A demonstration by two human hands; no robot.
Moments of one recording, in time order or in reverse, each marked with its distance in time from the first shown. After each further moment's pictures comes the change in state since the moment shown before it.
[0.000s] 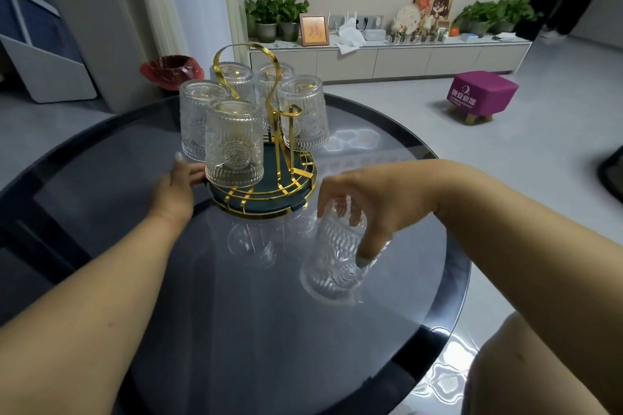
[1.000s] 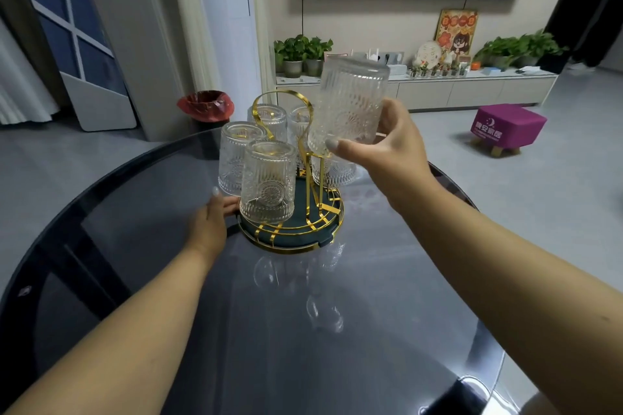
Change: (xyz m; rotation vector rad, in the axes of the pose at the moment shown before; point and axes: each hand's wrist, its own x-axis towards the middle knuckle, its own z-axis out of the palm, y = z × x) left_hand -0.002 -0.001 0.000 -0.015 -0.006 0.048; right_hand 0.056 0.000 -0.023 0.920 1.154 -0.118
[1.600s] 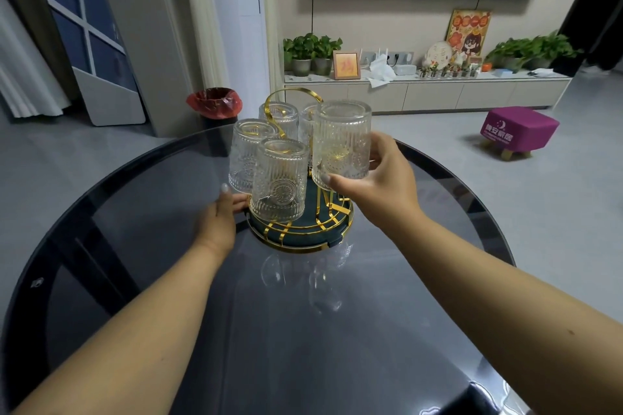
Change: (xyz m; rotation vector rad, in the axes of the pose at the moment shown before) left_hand 0.005 -0.006 -0.001 -0.003 -0.005 -0.031; right_hand -0.012 0.035 0.025 -0.342 0.047 -0.036
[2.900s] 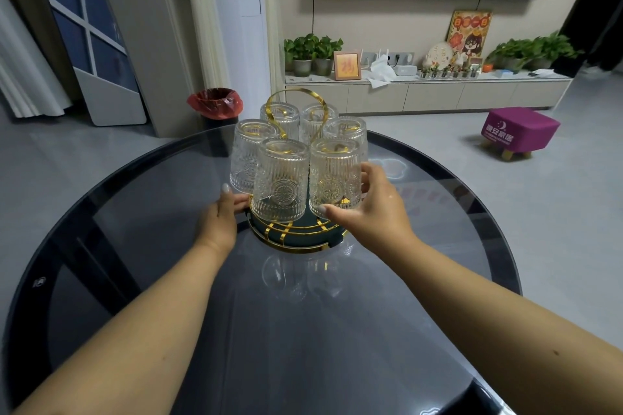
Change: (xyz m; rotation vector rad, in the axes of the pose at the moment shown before) left_hand 0.003 -0.004 0.000 0.028 0.027 -0.014; right_hand -0.020 0.029 0.014 -0.198 -0.121 0.107
